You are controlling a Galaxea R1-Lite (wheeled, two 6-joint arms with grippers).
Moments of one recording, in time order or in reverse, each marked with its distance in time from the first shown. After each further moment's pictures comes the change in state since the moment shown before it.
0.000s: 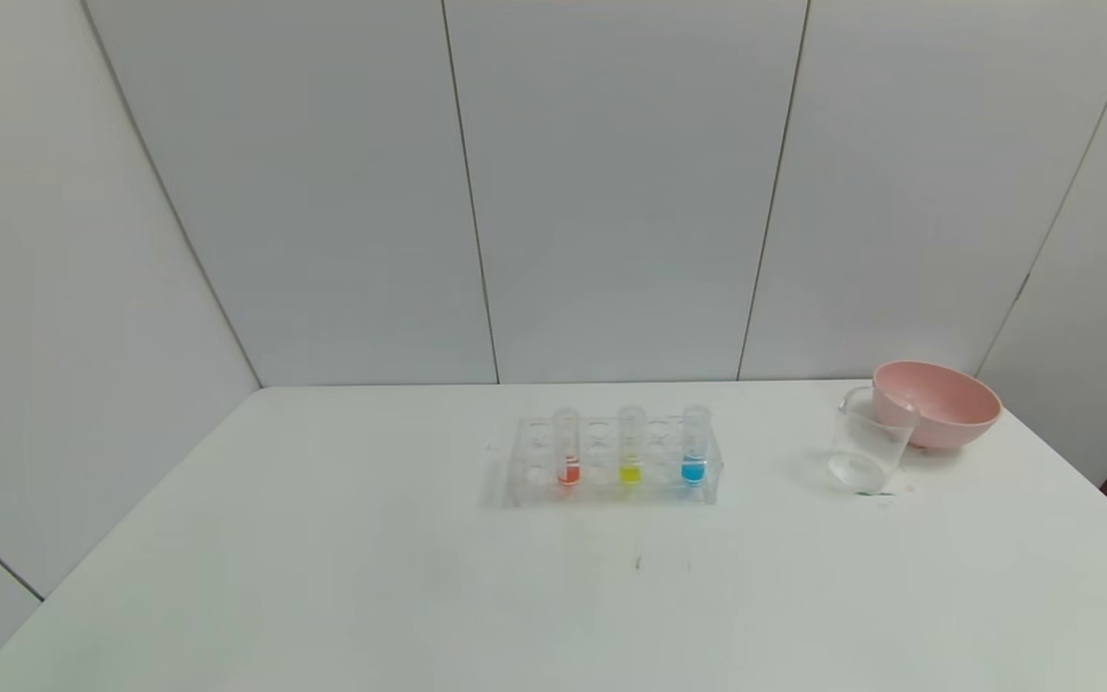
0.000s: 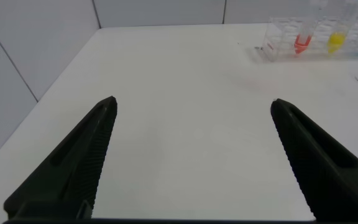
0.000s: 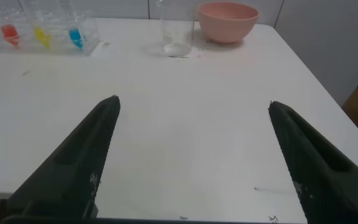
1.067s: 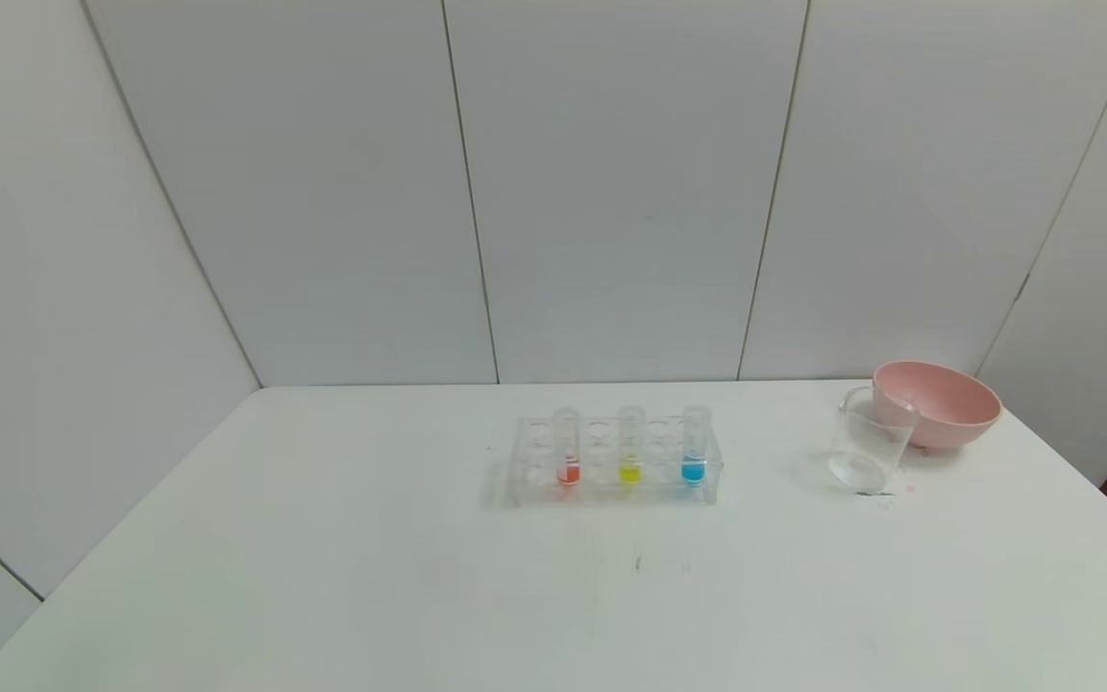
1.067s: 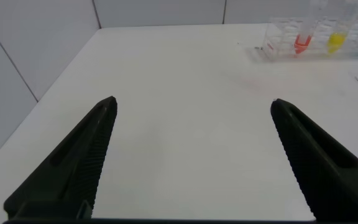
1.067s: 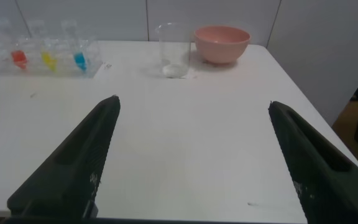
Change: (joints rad) left arm 0.000 0.000 0.000 0.000 0.000 0.000; right arm 0.000 0.000 -0.079 0.006 -0.011 0.006
